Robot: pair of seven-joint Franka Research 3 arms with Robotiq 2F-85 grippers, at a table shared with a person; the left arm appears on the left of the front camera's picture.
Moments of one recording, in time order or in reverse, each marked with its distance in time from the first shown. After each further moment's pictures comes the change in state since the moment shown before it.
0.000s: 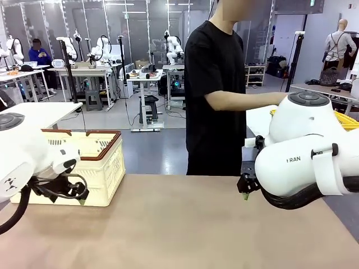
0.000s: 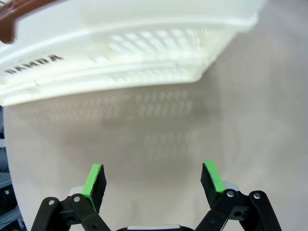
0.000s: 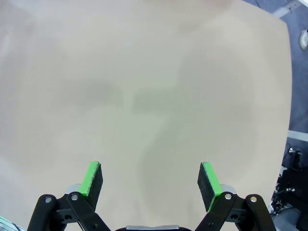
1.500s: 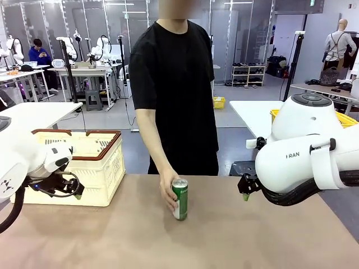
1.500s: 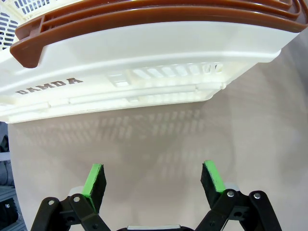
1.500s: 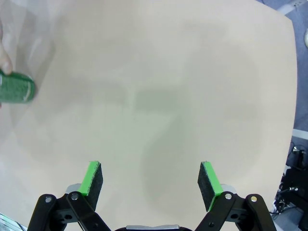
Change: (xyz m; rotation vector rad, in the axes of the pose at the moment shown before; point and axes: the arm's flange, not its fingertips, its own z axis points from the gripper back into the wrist) left arm 0.006 0.020 -0.010 -0.016 -0.061 -0.017; right arm 0.001 -0.003 -0.003 0.020 0.016 -0.003
